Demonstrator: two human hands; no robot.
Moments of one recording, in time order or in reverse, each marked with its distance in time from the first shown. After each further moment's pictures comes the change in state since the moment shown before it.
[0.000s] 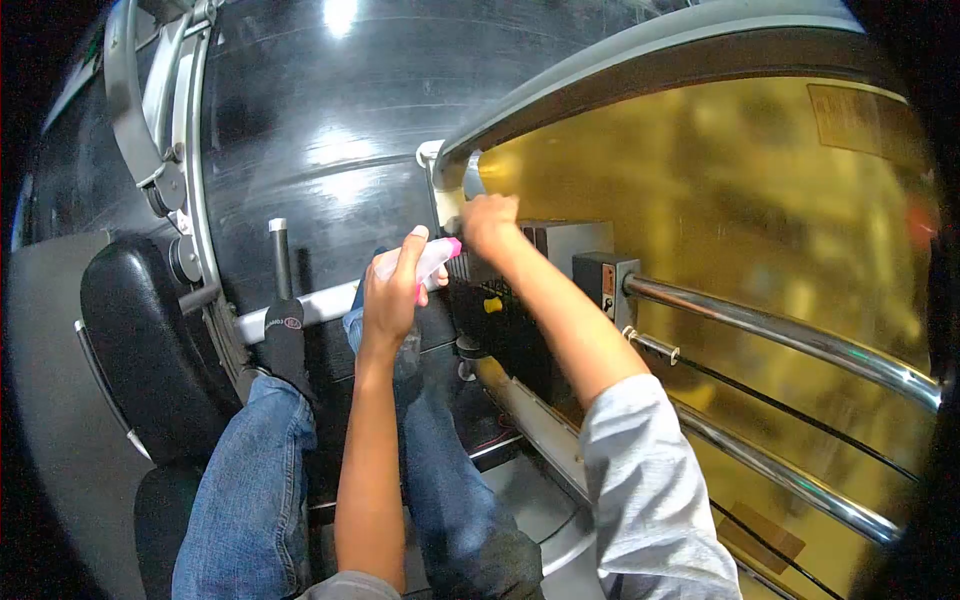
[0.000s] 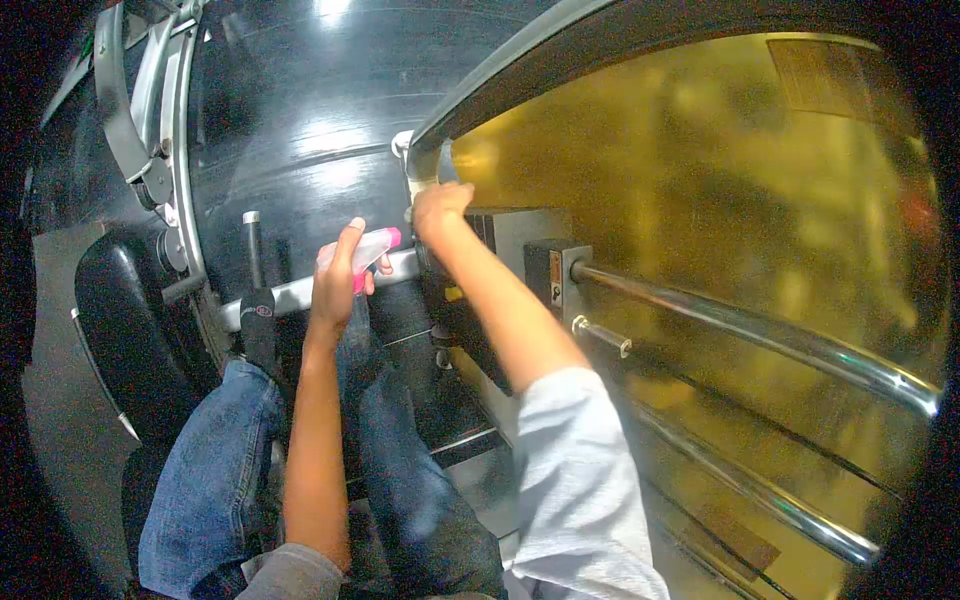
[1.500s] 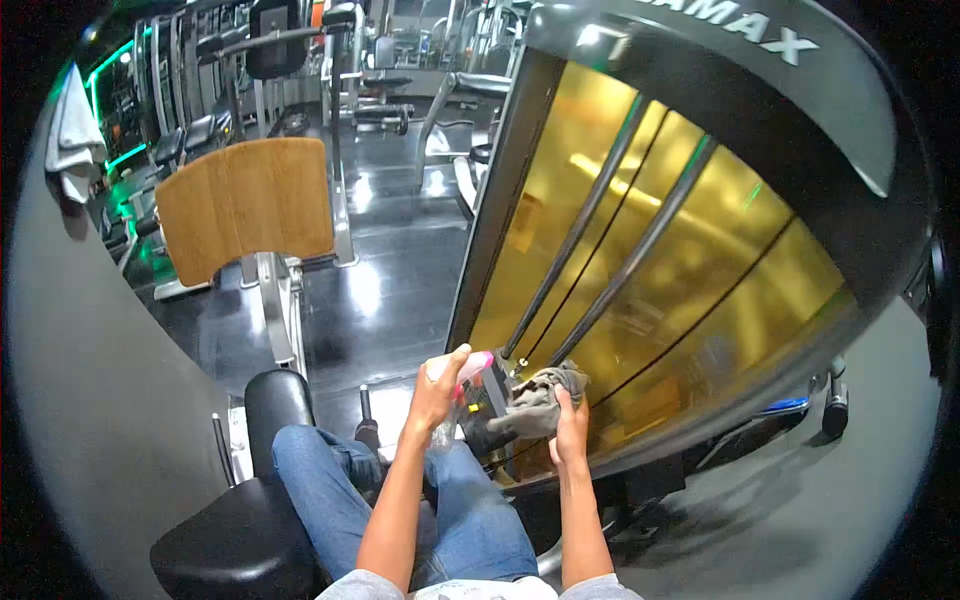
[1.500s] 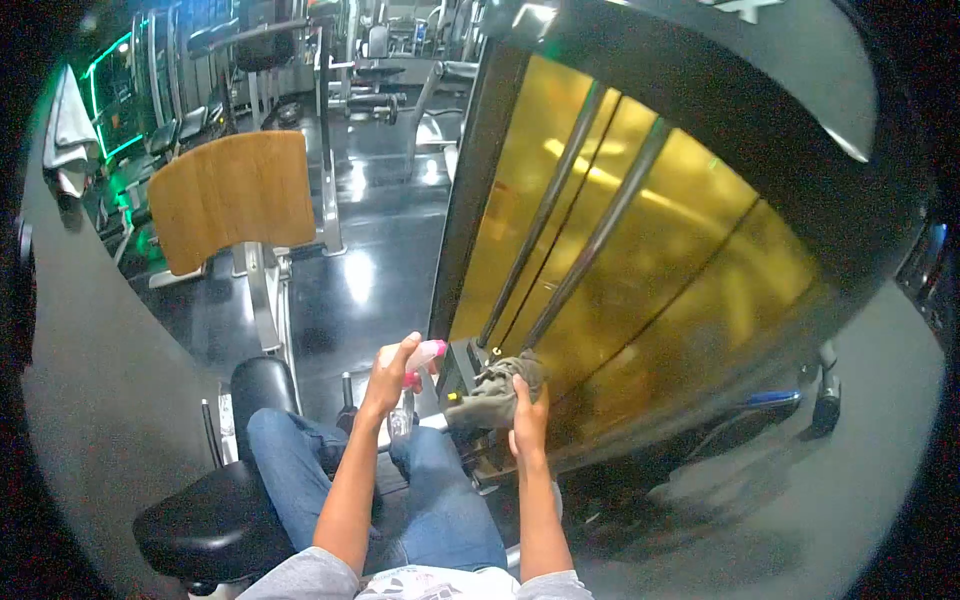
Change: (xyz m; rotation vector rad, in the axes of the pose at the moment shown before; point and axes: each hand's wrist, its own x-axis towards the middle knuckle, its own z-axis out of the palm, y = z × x) left_hand -0.315 0.200 0.057 0.161 -0.244 0.539; right_hand -0.466 0.075 0.028 2.375 1.163 -0.098
